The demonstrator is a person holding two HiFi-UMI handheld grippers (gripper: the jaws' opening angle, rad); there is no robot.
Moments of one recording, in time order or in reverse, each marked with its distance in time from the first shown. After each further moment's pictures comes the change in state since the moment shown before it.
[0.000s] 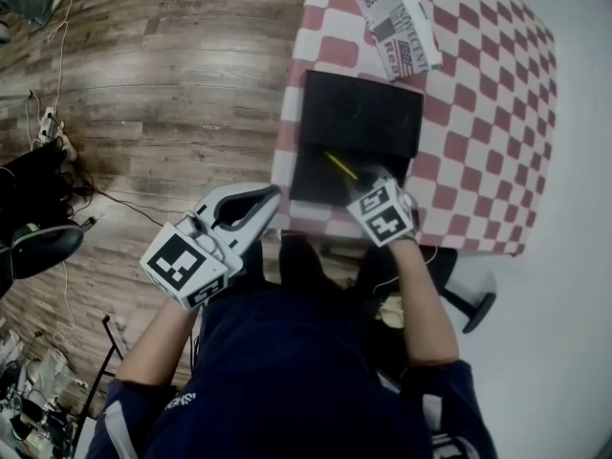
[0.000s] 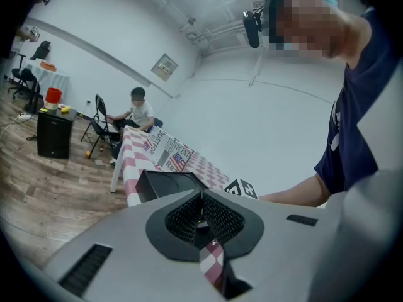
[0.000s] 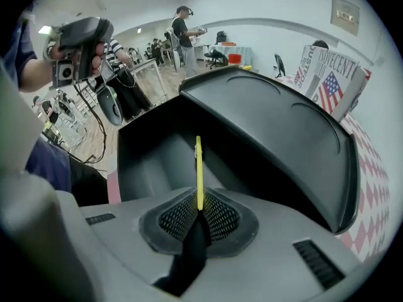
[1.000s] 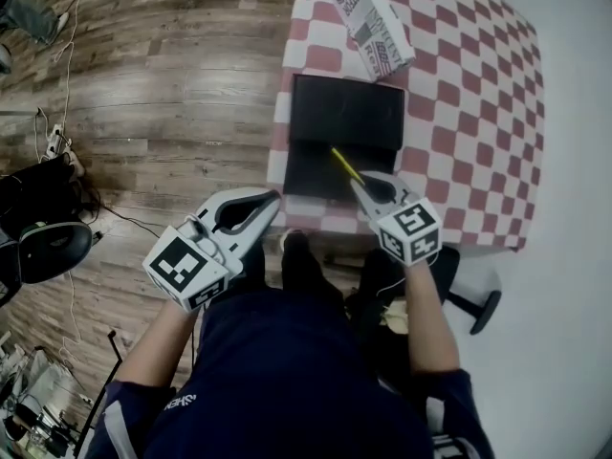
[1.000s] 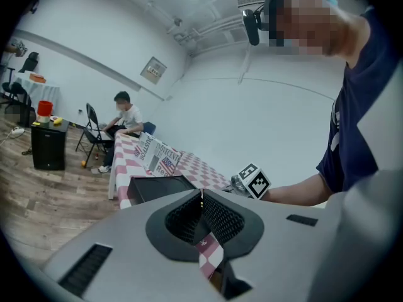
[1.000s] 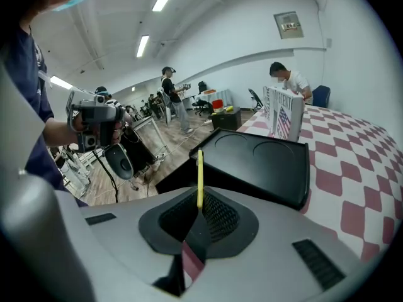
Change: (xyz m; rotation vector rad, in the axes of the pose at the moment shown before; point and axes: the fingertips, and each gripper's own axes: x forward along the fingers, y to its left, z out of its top) left arm -0.009 -0.042 0.009 0.083 0.003 -0.016; right arm -0.101 0.003 0.024 0.219 -0.440 0.049
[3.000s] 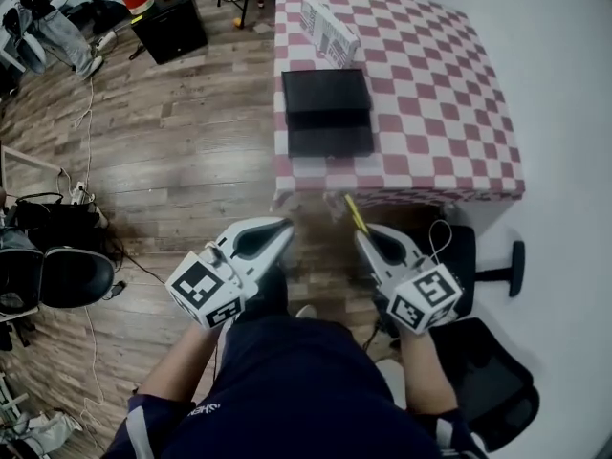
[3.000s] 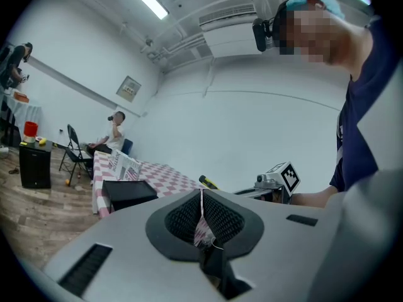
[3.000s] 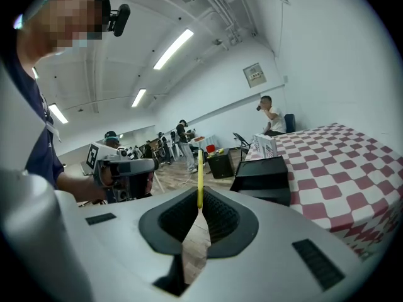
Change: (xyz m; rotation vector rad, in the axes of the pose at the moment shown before) left arm -0.130 -0.189 -0.052 0.157 -0.118 -0.132; right arm -0.198 0.235 -0.047 0.192 -0.476 -0.107
